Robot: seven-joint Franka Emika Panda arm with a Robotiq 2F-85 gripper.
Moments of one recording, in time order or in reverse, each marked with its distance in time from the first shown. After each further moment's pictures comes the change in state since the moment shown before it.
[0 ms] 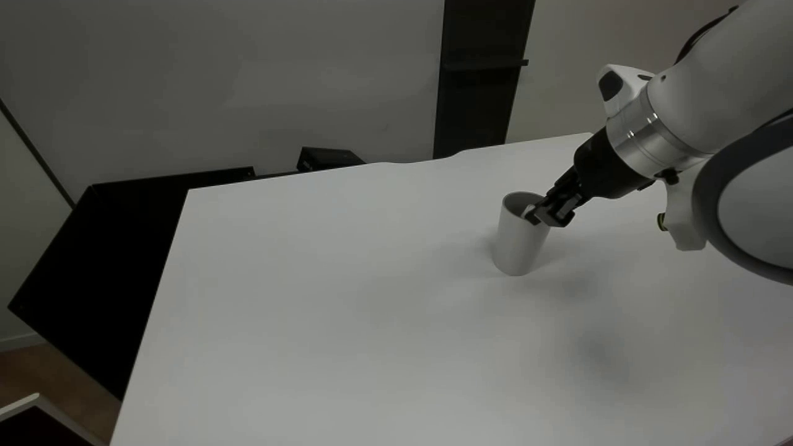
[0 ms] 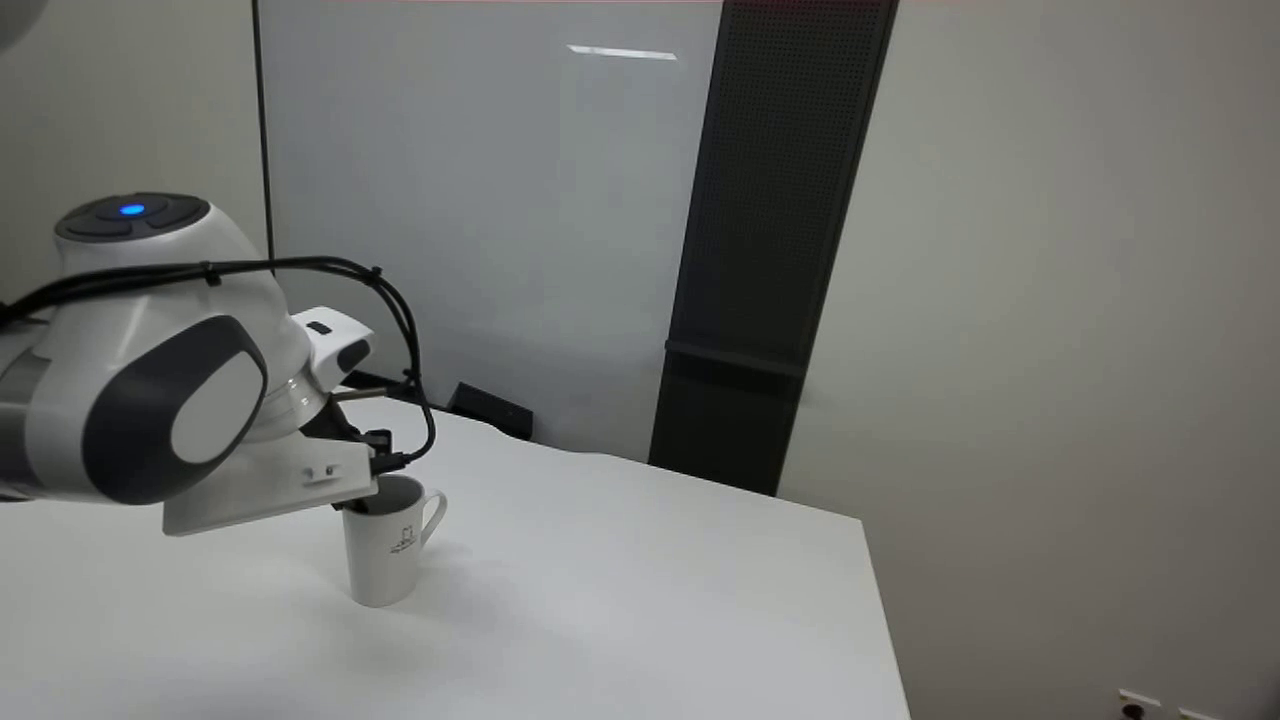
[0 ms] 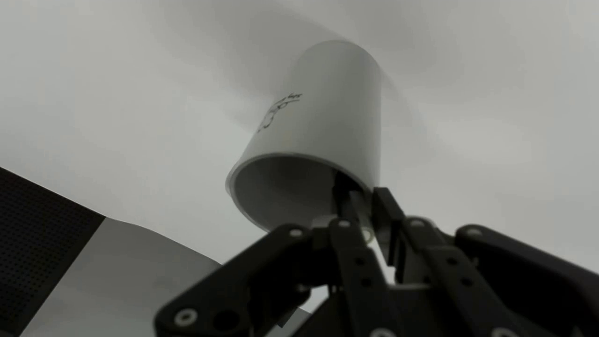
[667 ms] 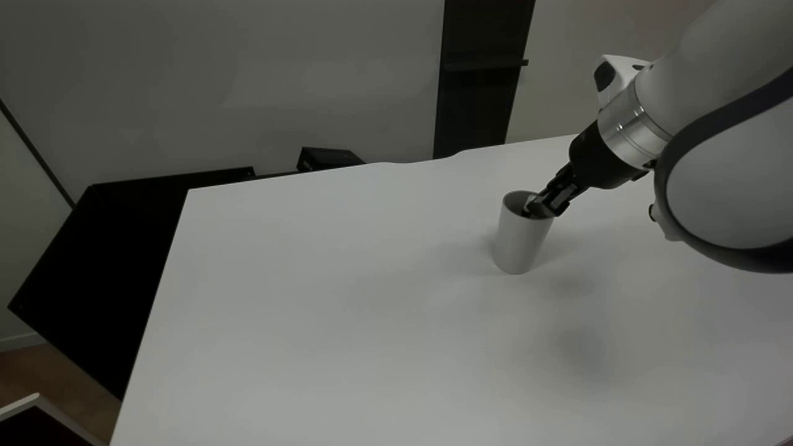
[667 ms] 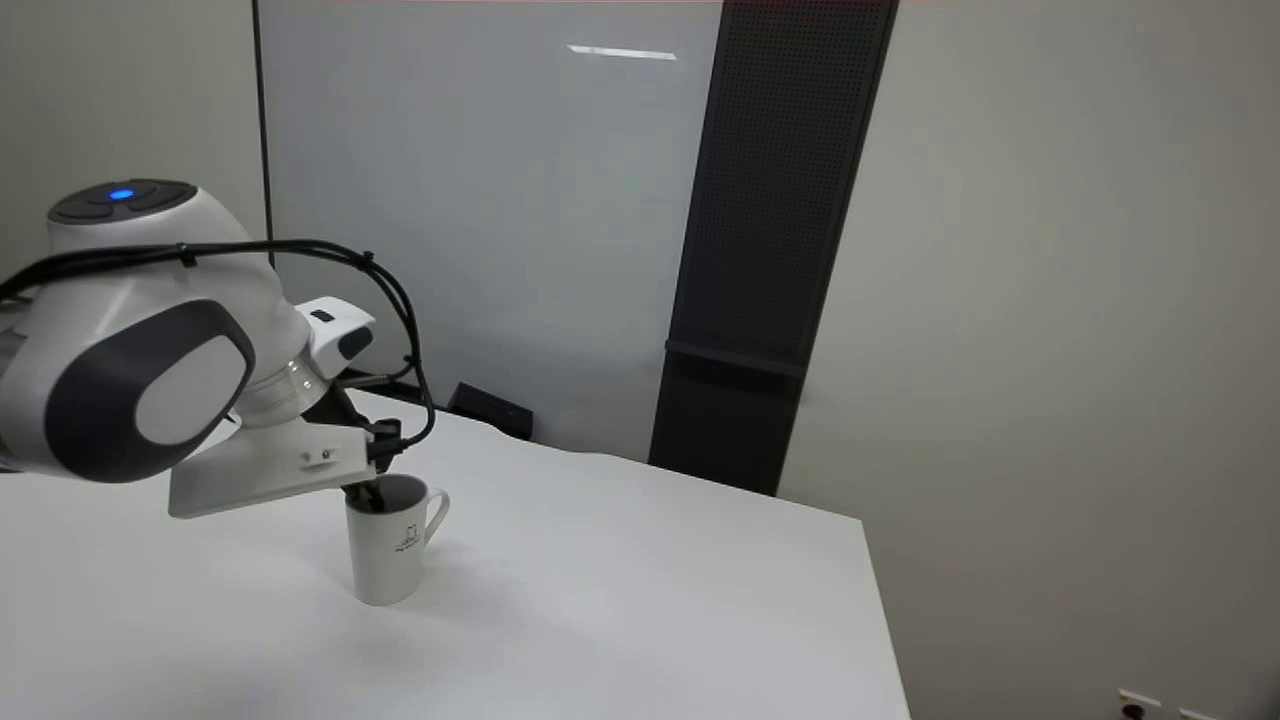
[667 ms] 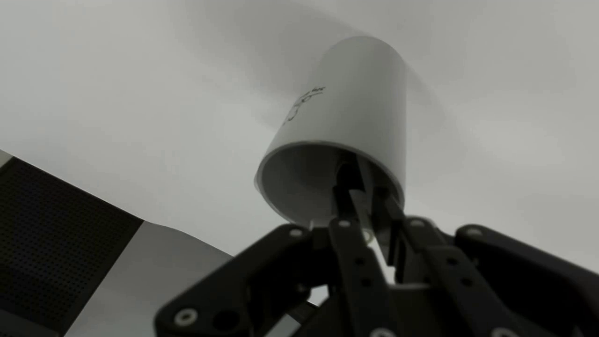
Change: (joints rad) arm 0.233 0.000 -0.177 0.022 0.205 -0.027 -0.064
